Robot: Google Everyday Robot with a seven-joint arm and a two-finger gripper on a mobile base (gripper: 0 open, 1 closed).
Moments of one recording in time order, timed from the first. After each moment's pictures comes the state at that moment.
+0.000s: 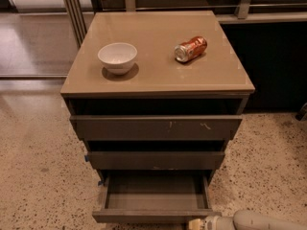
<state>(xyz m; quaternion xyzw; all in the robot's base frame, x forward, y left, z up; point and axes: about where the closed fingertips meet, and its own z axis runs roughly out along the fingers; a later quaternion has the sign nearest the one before) 0.384 -0.168 0.251 0.04 0.93 0.34 0.13</state>
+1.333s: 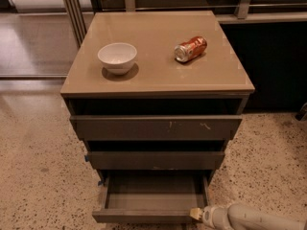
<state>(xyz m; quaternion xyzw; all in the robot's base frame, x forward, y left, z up) 0.442 -0.187 0.215 0.07 0.93 0.30 0.18</state>
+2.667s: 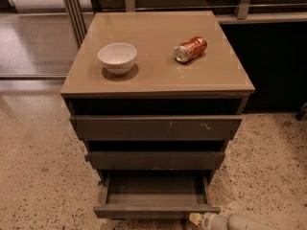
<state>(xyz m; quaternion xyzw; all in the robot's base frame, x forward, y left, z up) 0.428 -0.185 0.206 0.09 0.93 0.29 0.21</state>
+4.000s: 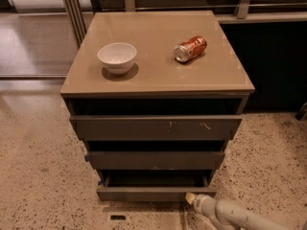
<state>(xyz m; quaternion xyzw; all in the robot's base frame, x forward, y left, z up) 0.525 -0.182 0.199 0.09 0.92 0.25 0.30</state>
